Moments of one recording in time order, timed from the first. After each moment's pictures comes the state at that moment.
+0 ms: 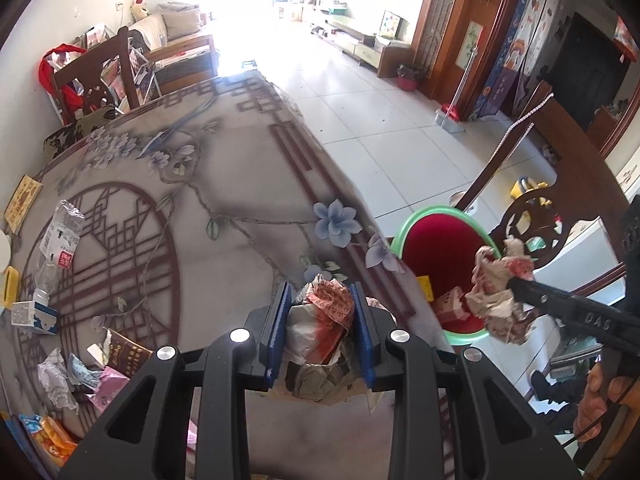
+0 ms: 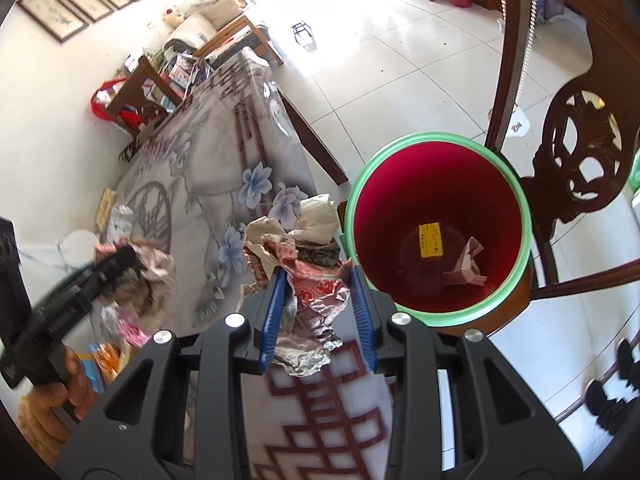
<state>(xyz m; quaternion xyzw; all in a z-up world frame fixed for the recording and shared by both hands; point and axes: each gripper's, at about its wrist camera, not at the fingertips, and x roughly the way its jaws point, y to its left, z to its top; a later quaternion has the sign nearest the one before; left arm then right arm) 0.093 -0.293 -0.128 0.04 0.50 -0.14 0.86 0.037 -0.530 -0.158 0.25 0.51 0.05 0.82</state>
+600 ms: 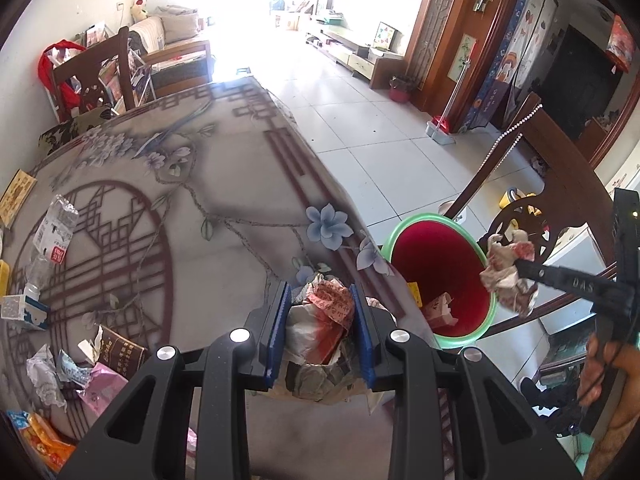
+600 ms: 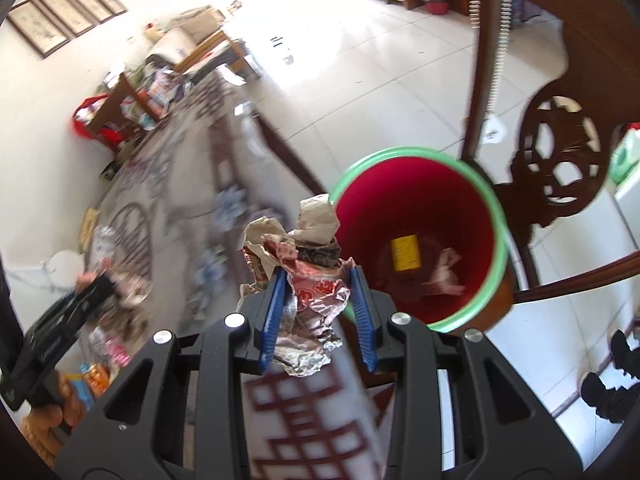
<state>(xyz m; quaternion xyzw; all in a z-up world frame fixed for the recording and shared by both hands) 0.080 -0.283 -0.126 0.01 0.48 -0.16 0.86 0.040 -0.557 -0.156 0.24 0.51 -0.01 0.83</state>
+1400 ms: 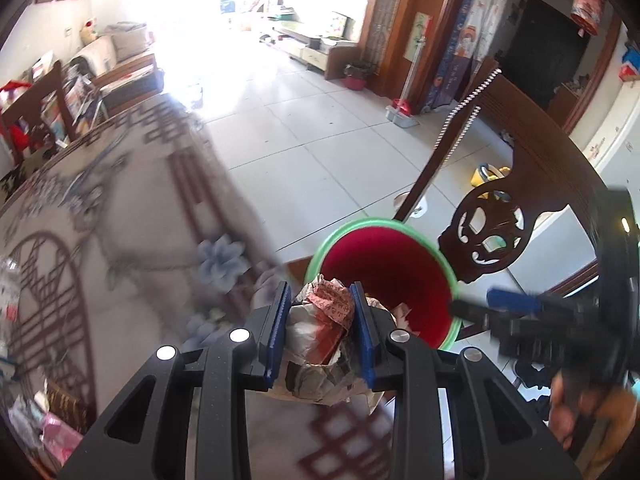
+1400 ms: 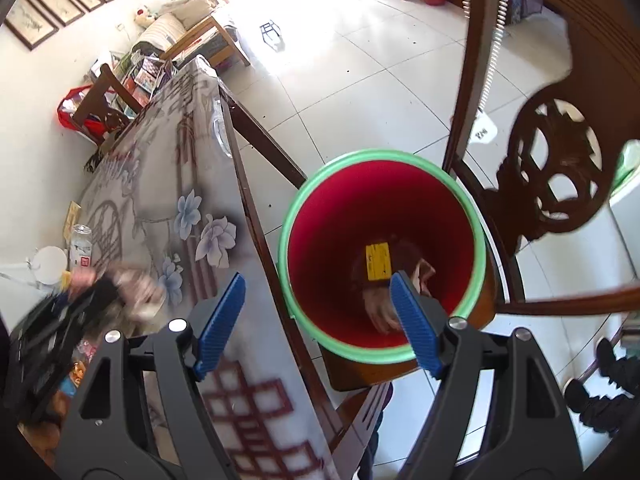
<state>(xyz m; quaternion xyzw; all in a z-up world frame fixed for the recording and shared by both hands) 0.107 -0.405 -0.139 0.06 0.48 -0.23 0.85 0.059 -0.586 -0.179 0.23 0.53 0.00 0.82</state>
